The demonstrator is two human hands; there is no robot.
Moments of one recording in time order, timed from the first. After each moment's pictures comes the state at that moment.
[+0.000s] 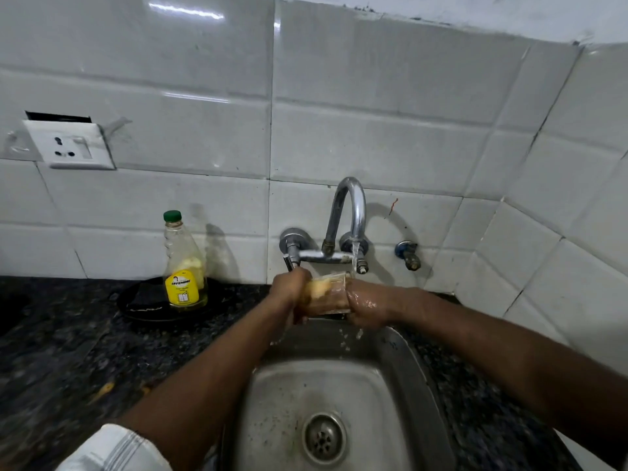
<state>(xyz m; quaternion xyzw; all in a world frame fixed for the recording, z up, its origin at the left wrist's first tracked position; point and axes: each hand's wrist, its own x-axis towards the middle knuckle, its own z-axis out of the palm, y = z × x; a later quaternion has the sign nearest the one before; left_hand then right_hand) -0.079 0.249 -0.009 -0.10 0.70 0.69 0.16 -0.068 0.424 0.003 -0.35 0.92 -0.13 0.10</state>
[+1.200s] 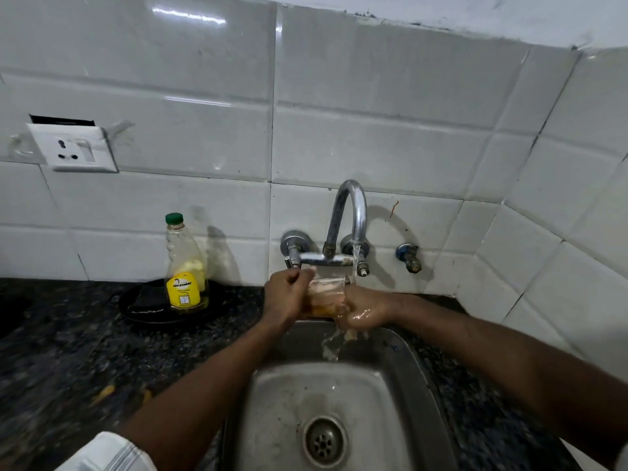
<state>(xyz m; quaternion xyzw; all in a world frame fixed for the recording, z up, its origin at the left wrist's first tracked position) -0.075 0.243 -0.024 0.03 0.75 0.66 -0.03 -0.071 0.419 0.007 -0.33 0.93 -0.12 0.13</state>
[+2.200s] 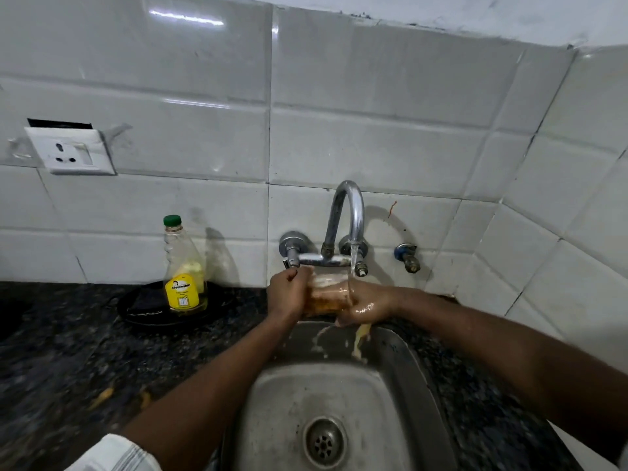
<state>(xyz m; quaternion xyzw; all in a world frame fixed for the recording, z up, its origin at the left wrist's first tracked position) -0.071 0.249 -0.016 -0.03 0.72 0.69 0.01 -0.063 0.420 0.026 -0.26 0.94 -0.17 0.17</state>
